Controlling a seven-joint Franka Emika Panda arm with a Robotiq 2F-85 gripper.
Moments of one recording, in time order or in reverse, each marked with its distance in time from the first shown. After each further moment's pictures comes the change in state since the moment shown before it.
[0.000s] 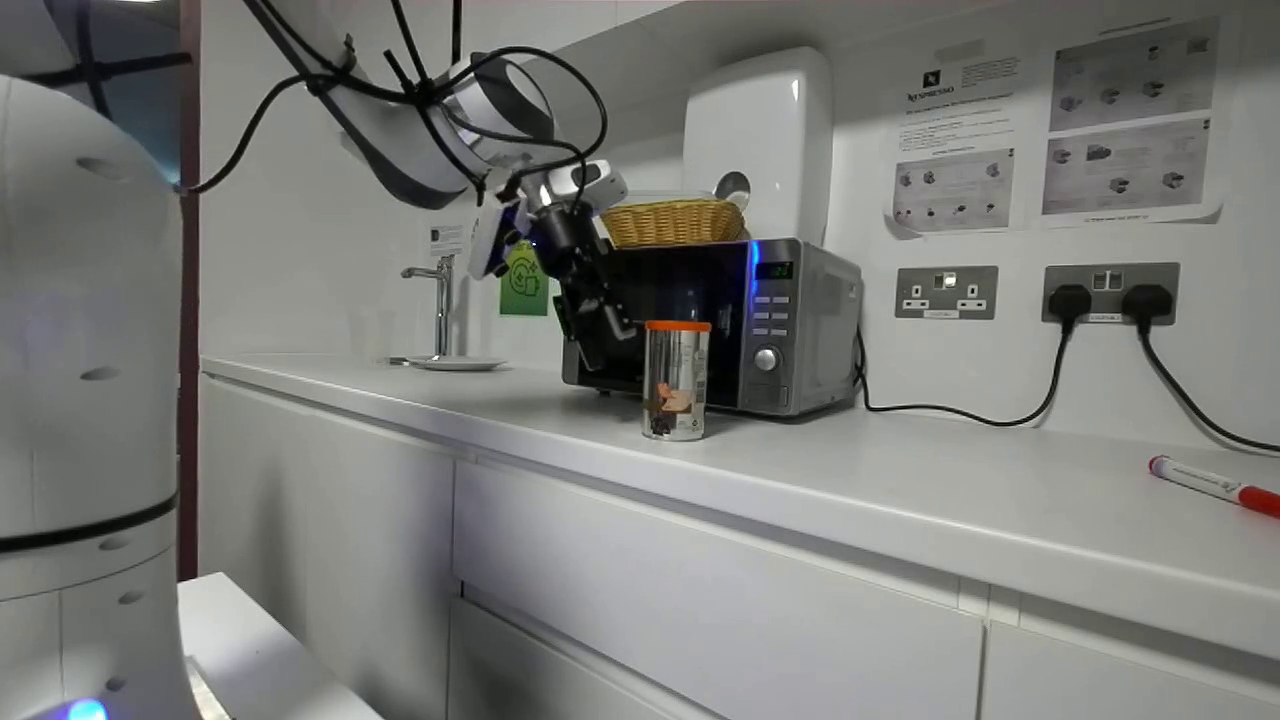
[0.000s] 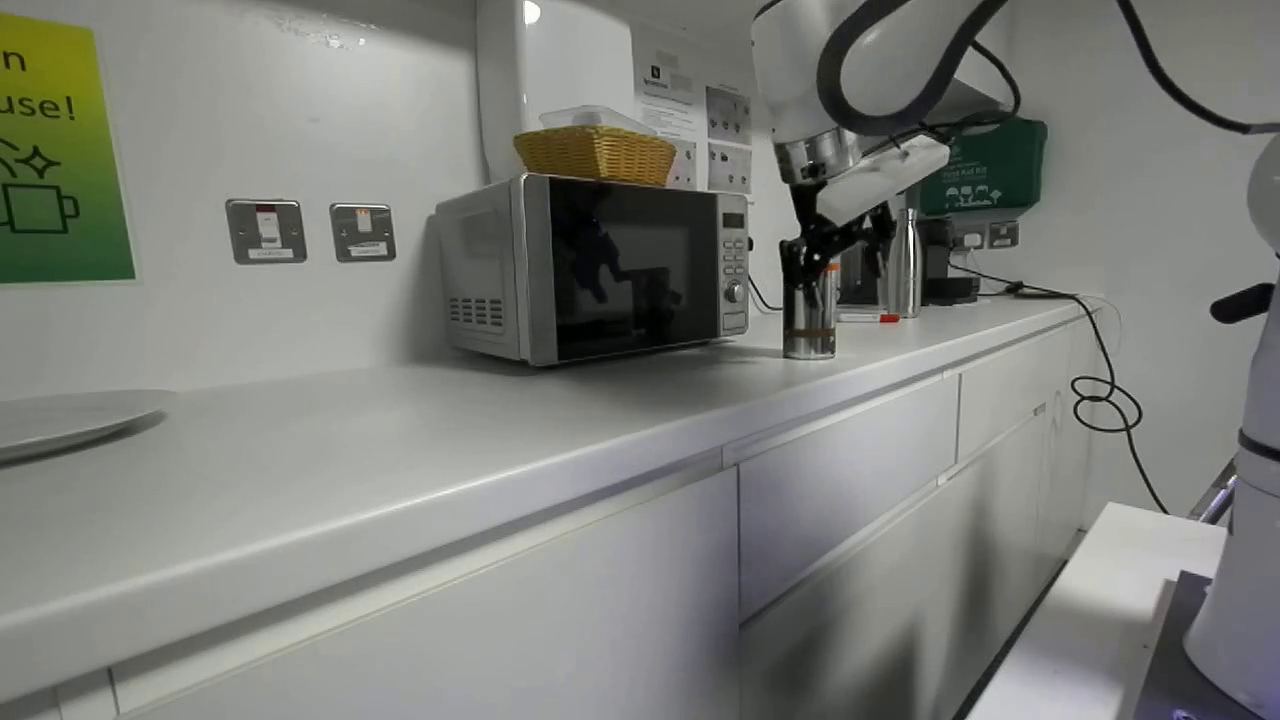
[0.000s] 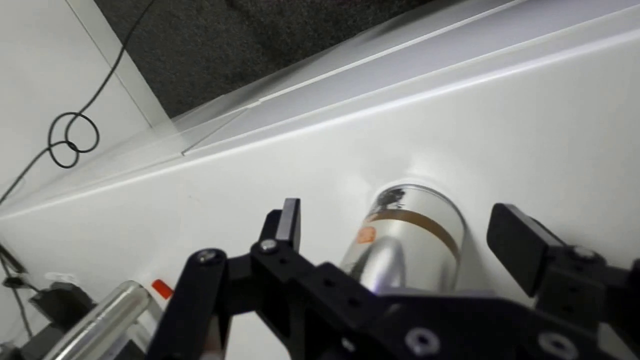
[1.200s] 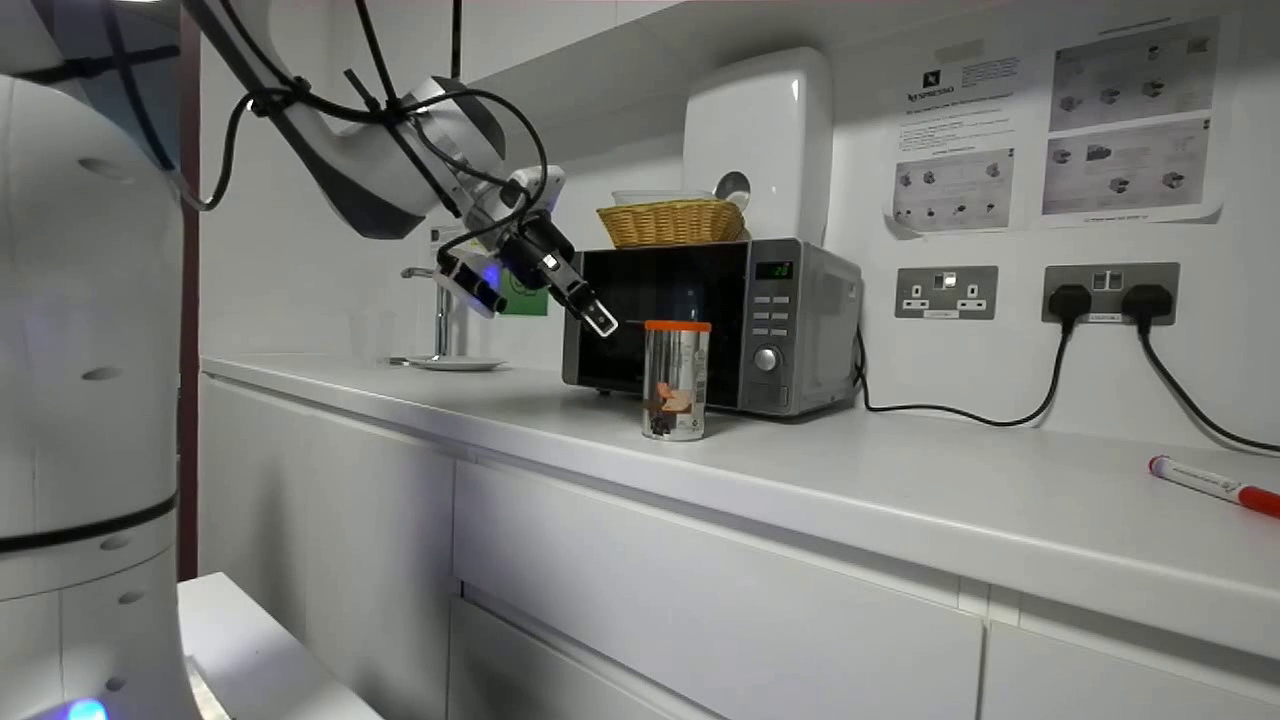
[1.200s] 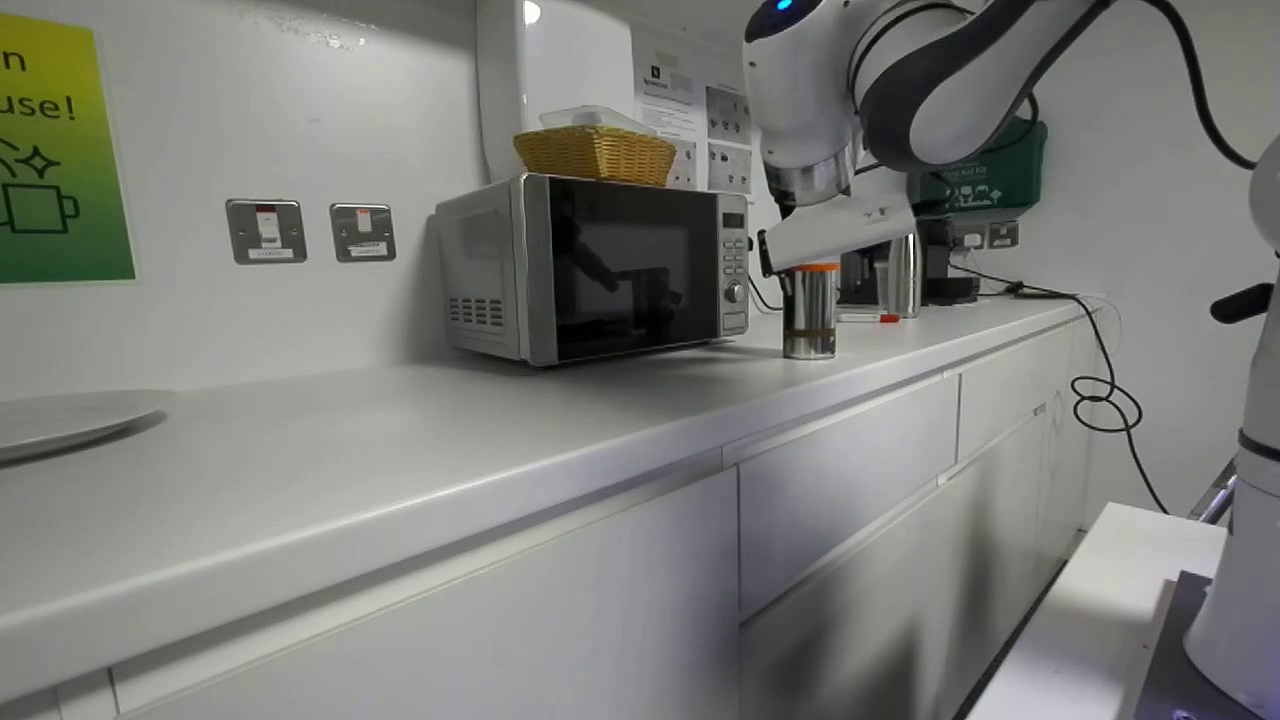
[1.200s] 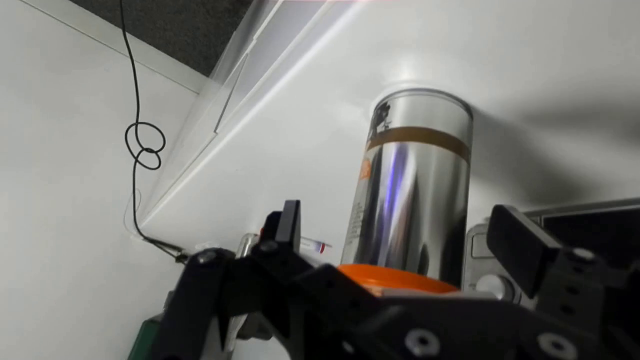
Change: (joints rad) arm 0.010 -0.040 0.121 -0.081 -0.350 0.089 0.858
